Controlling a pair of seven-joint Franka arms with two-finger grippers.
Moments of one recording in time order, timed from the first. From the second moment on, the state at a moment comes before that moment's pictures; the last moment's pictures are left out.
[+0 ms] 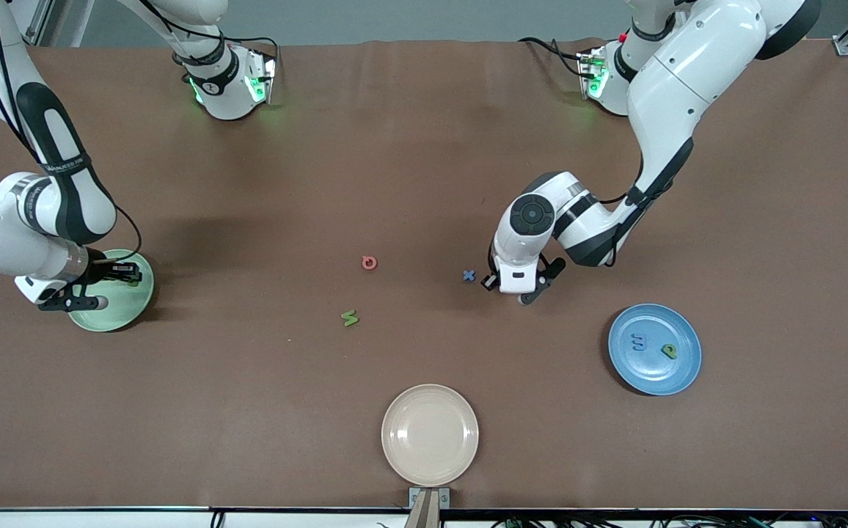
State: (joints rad) left arm -0.07 0.71 -0.57 -1.84 0.50 2.41 -1.69; right arm -0.33 0.44 0.04 -2.09 -0.02 2.37 -0.29
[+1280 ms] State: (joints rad) left arm 0.23 0.69 -0.55 -1.67 0.51 2.35 -0.96; right arm 0.12 0.33 0.08 -1.87 0.04 1.95 0.77
